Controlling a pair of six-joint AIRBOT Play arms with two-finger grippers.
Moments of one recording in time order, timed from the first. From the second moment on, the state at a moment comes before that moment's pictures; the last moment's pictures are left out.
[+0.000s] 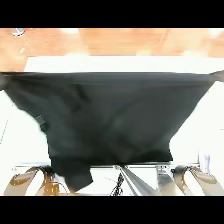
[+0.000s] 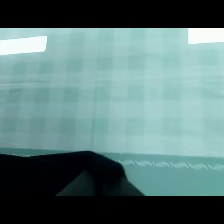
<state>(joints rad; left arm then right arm) 0.21 -0.72 1.10 1.23 -1.13 -1.51 -0.23 -0.79 1.25 -1.17 1.29 1.45</state>
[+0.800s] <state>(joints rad) 0.12 -1.54 1.37 1.04 -0.96 -1.54 -0.24 -1.72 1.61 -0.90 1.10 1.37</state>
